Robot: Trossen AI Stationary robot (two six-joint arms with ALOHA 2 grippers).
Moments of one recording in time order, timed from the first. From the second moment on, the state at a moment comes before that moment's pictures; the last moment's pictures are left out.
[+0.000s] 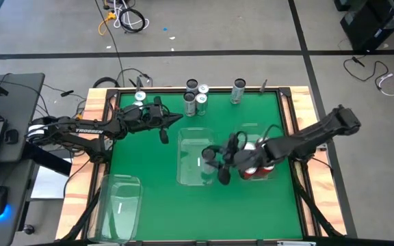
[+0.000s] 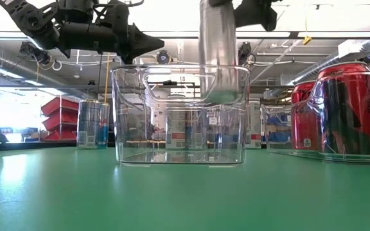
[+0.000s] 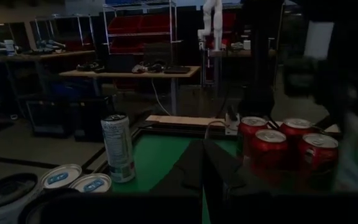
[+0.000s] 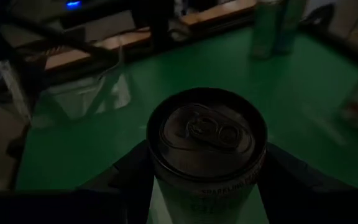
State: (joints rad) left arm 0.28 1.18 0.49 0.76 0.06 0.02; right arm 0.34 1.42 1.06 -0.21 0.50 0.51
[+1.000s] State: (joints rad) left arm 0.28 1.18 0.49 0.74 0.05 0.01; right arm 0.32 1.63 1.04 -0.15 0.44 0.53
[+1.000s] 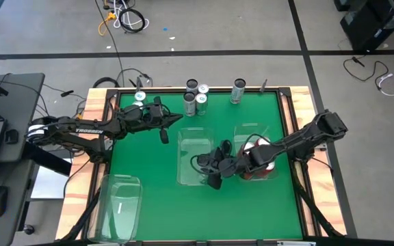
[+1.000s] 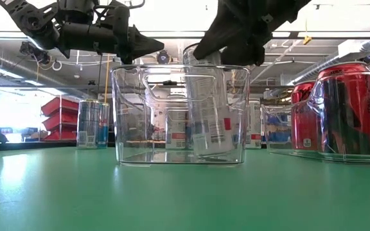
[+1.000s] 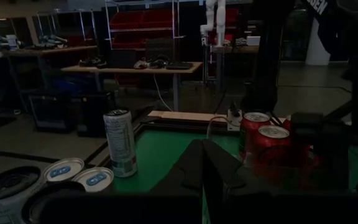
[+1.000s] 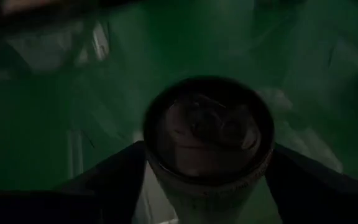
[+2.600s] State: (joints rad) left arm 0.28 1.18 0.49 0.72 0.05 -0.03; right arm -0.63 1.17 0.73 -0.05 0.35 0.09
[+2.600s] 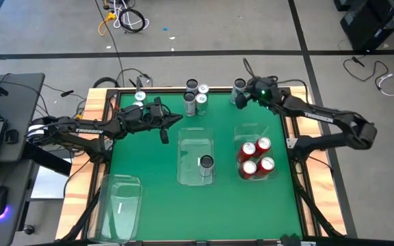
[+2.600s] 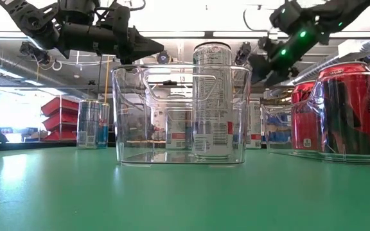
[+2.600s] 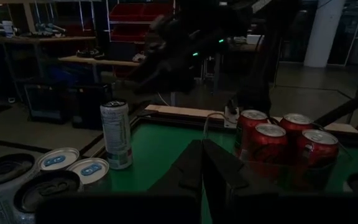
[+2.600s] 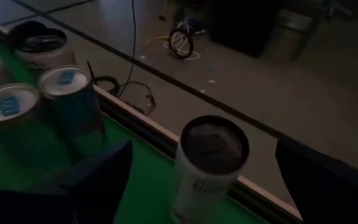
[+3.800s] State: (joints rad) left arm 0.28 1.18 0.49 0.67 0.02 -0.03; right arm -0.53 1.16 0.80 0.01 0.24 0.16
